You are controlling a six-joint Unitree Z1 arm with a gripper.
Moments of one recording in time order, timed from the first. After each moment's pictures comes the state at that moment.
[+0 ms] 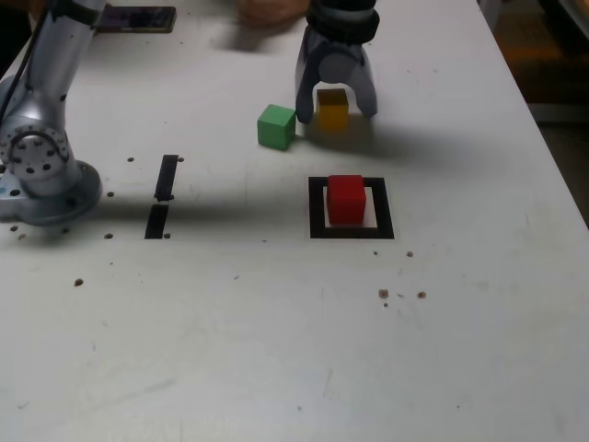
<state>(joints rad) 0.37 2.15 -1.61 1.22 0.10 0.36</state>
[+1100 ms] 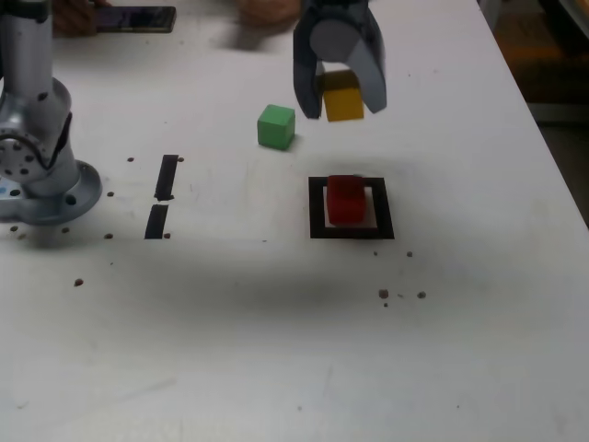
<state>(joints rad) 0.00 1.83 -1.57 1.29 0.02 0.12</state>
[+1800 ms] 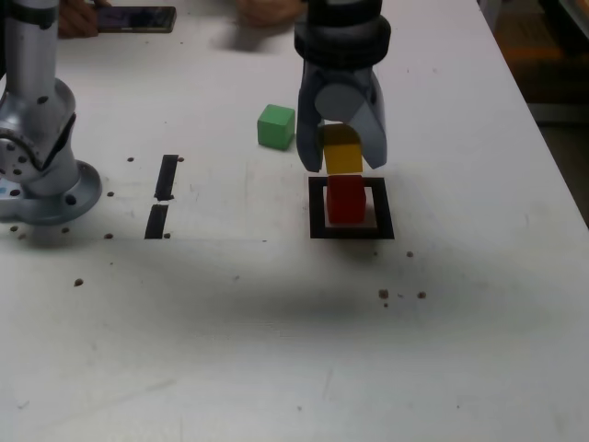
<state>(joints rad) -0.07 1.90 -1.47 1.15 0.02 0.02</state>
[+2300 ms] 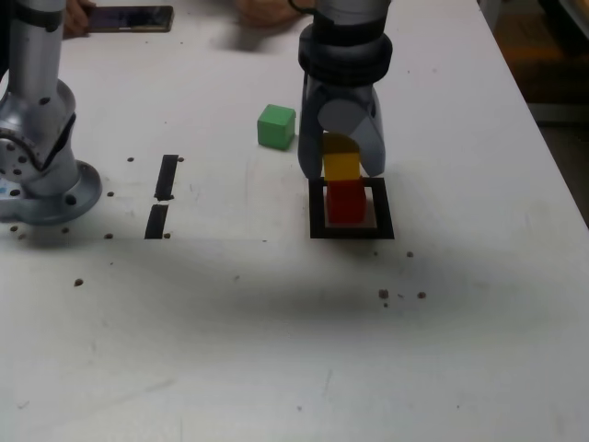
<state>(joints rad) -0.08 1.93 -1.45 1.13 0.05 -0.02</state>
